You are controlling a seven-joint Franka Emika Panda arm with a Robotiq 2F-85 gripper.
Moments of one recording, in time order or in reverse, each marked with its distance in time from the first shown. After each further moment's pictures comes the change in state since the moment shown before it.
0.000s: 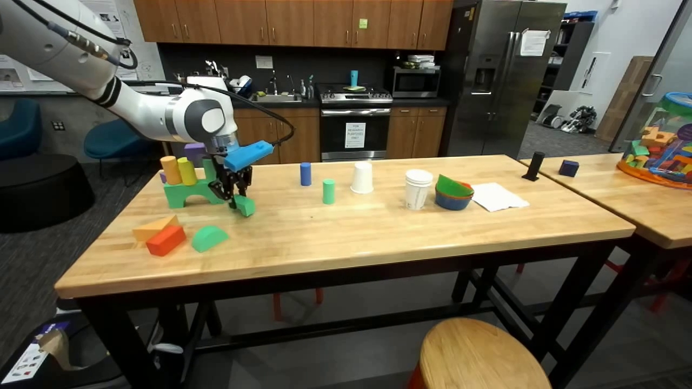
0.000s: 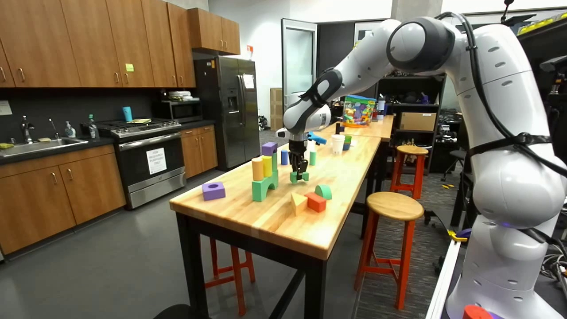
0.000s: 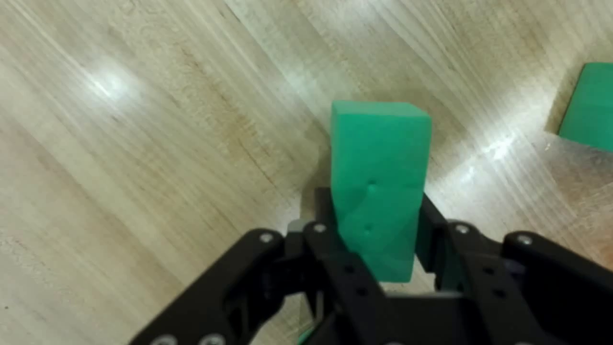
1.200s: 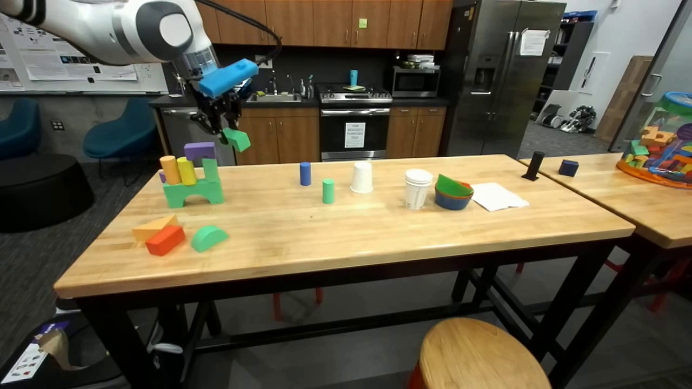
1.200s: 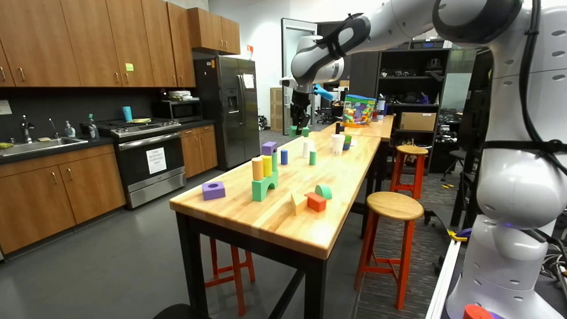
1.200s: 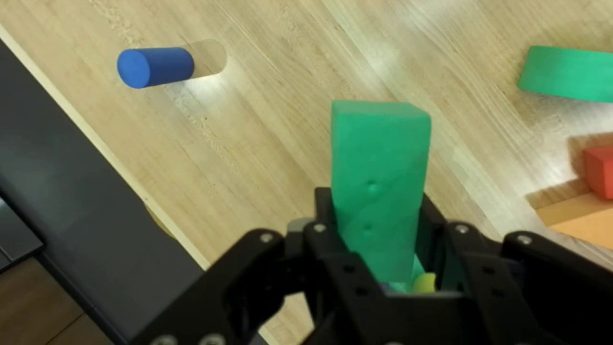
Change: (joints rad) arm 0.047 -0.295 -0.044 0.010 -0.019 -0.086 0.042
